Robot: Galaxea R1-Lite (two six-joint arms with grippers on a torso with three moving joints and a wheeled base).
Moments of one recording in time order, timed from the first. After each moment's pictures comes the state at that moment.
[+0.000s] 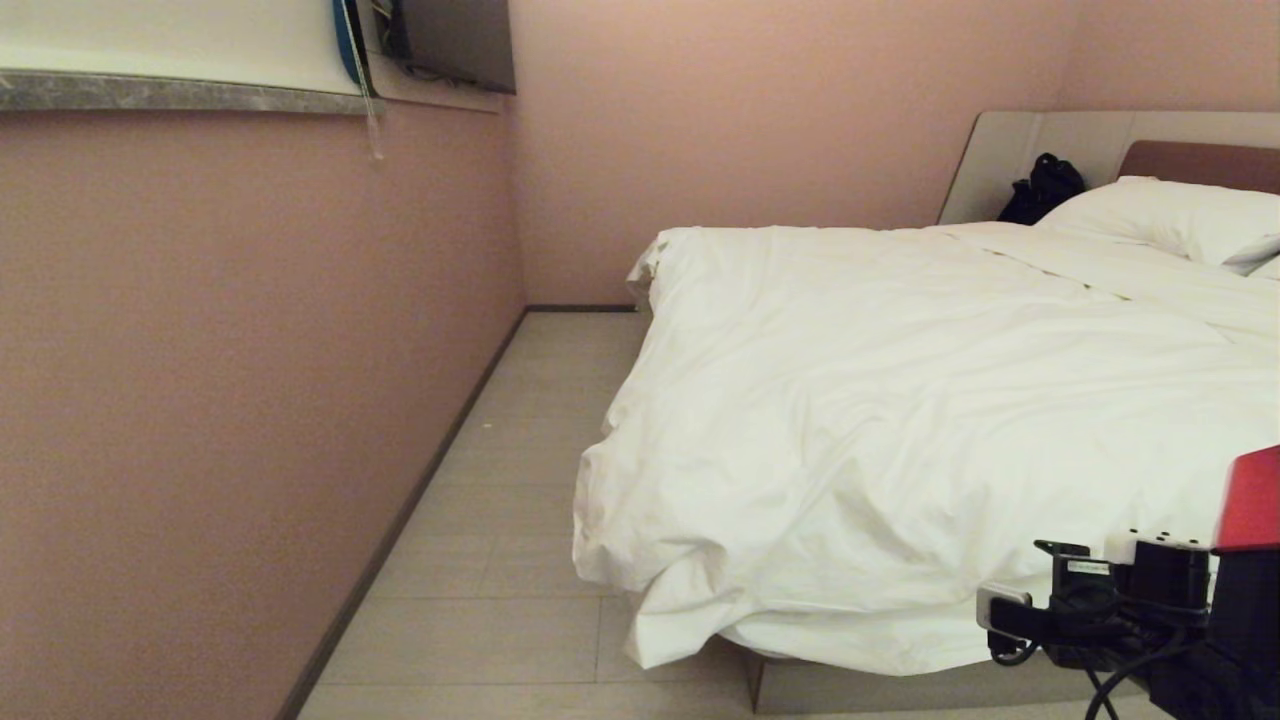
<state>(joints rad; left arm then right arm) 0.00 0.00 -0.01 0.04 -0.03 0.09 -0.16 2.31 -0.33 -1.44 -0.06 -1.60</state>
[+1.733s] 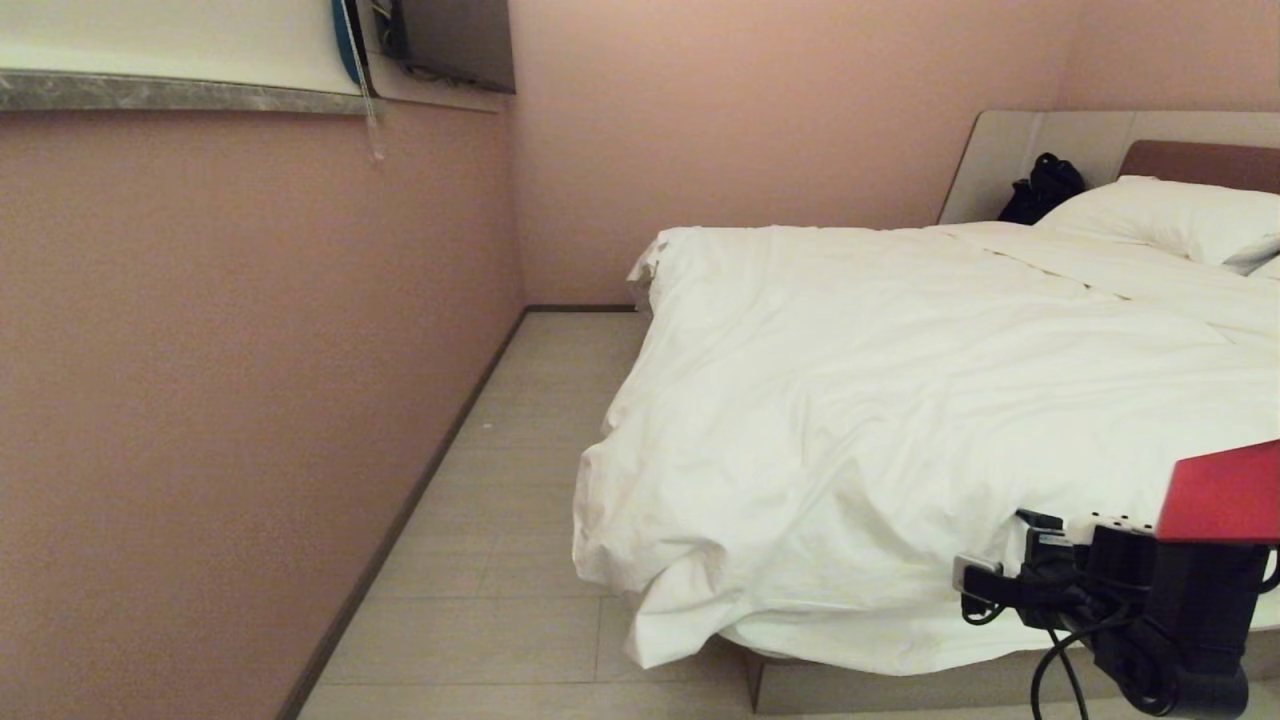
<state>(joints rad) 0.00 0.00 -0.01 0.04 -0.03 0.09 -0.16 2.47 -0.56 -1.48 -0.09 -1.60</state>
